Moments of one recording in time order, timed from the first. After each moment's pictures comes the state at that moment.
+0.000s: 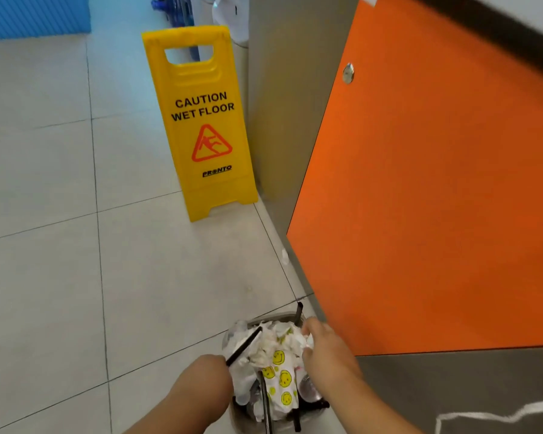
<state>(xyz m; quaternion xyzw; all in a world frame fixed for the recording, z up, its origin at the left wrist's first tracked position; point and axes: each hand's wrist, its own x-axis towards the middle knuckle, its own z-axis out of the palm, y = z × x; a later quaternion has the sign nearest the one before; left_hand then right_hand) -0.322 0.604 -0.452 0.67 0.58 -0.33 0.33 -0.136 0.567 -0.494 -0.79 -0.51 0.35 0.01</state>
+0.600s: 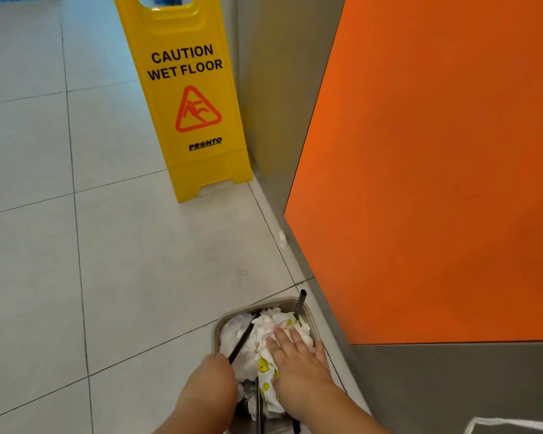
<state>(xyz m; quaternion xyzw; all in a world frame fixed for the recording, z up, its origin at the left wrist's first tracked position) -0.312 0.583 -0.563 0.64 0.62 -0.31 0.34 -0.163 0.544 -0.592 -0.65 -0.64 0.36 -0.19</state>
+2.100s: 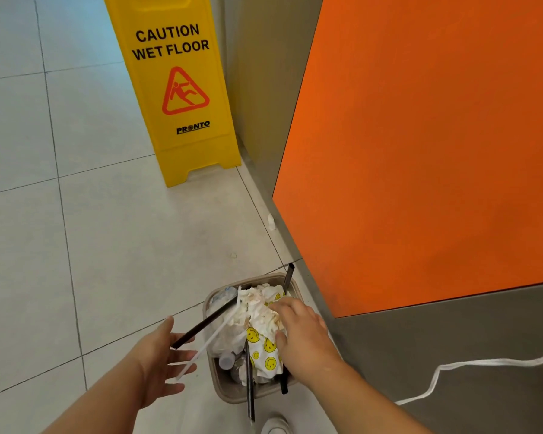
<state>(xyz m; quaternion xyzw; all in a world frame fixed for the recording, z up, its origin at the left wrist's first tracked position) -0.388 0.590 -0.561 0.14 0.72 0.02 0.68 -0.150 0.532 -0.546 -0.72 -0.61 0.33 0.03</state>
